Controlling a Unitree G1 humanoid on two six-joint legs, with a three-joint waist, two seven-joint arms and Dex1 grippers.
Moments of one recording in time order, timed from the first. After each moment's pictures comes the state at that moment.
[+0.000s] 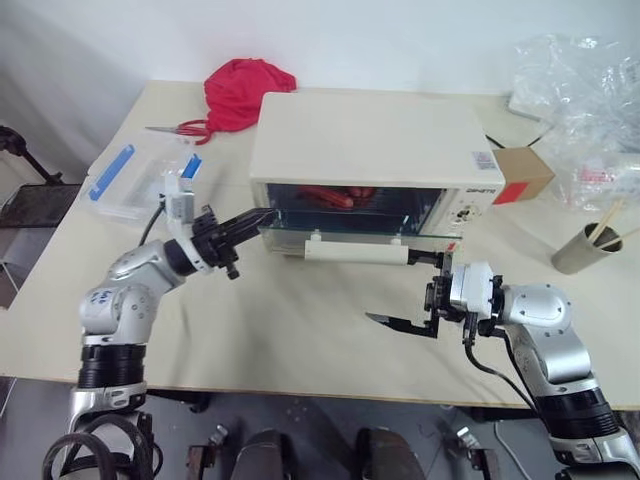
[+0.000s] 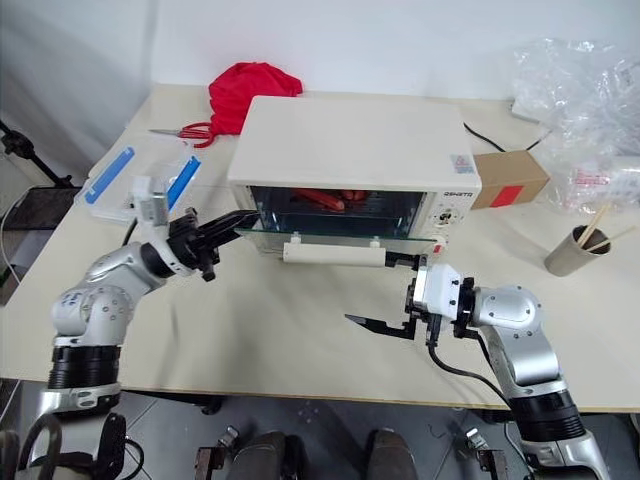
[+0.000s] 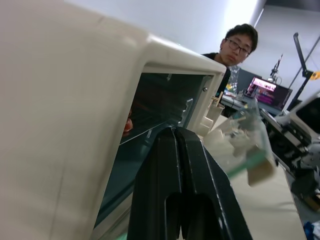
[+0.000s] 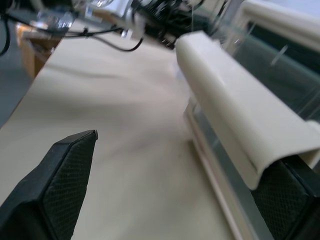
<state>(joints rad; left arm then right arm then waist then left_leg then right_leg) -0.53 0.50 0.17 0.05 -0.73 0.53 -0.93 -0.28 -0.60 0.03 -0.11 0.38 -0.20 1.18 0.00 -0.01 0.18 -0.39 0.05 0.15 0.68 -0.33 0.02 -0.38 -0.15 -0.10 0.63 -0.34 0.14</state>
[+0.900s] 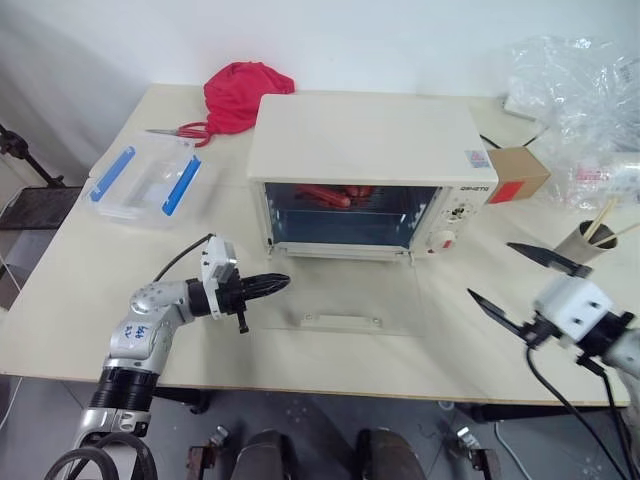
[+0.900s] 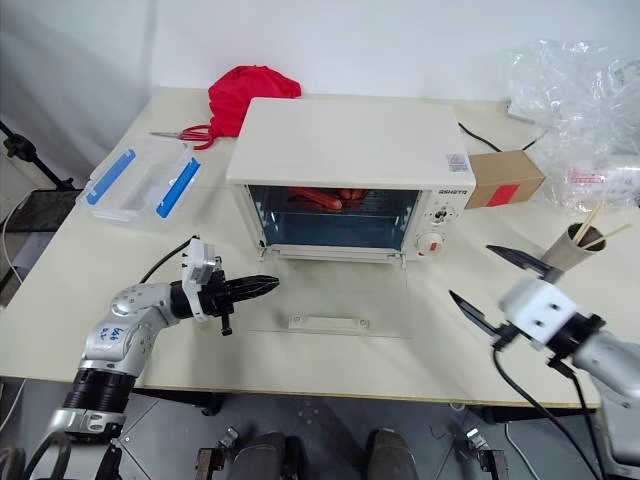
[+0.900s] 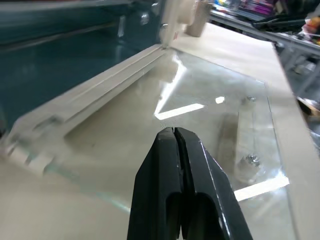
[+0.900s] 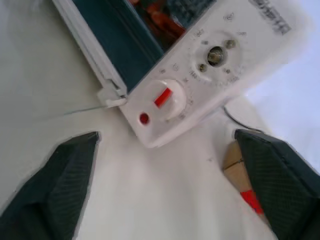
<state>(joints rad) -0.37 0.51 0.03 0.17 -0.45 0.22 -1.07 0.07 -0.69 -0.32 -0.35 0.07 -0.08 0.71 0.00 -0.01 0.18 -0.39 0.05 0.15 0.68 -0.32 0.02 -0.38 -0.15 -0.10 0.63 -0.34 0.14</state>
